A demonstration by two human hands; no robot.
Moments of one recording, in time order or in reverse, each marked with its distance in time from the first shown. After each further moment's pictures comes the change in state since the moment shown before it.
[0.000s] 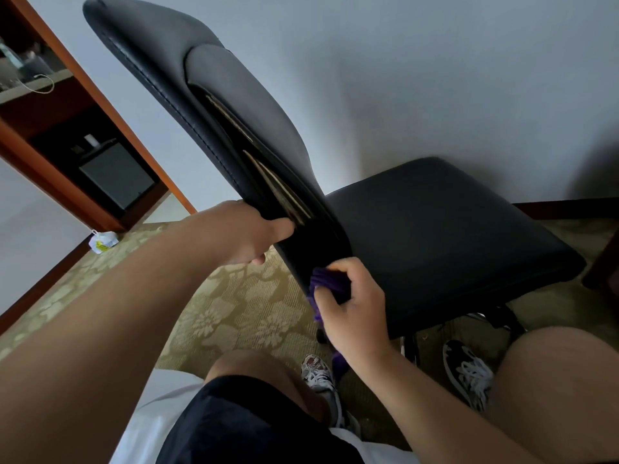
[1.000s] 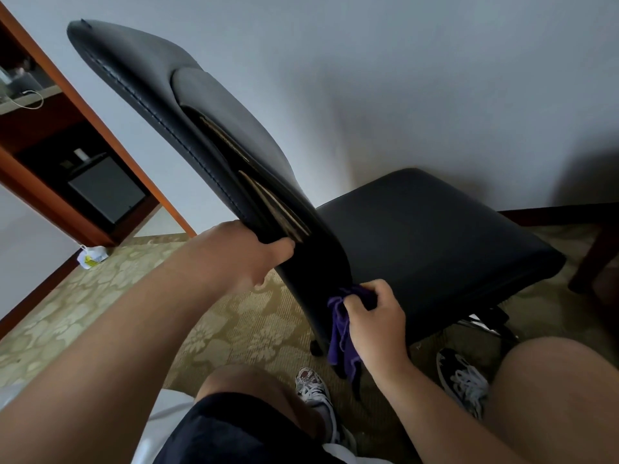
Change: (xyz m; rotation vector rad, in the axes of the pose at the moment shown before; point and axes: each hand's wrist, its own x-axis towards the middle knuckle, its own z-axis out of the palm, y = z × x) left_hand -0.012 0.019 0.007 -0.380 0.239 -0.122; right_hand 0.005 0.017 -0.038 -0.036 0.182 0.413
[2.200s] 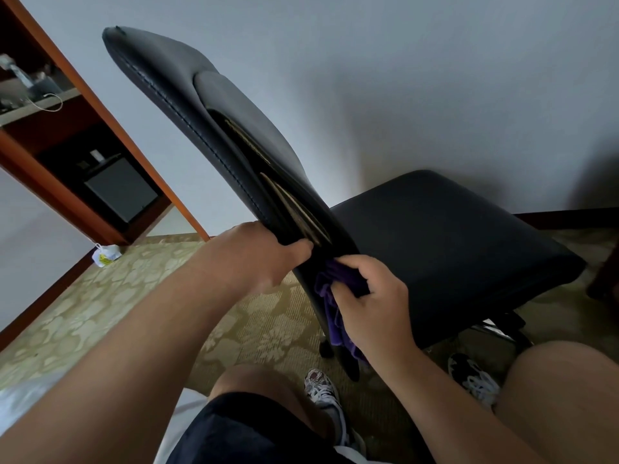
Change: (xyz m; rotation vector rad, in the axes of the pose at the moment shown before) left_hand 0.006 -0.001 0.008 -0.028 0.029 -0.069; right_hand -0.007 -0.052 0.011 -0.077 -0.091 -0.529
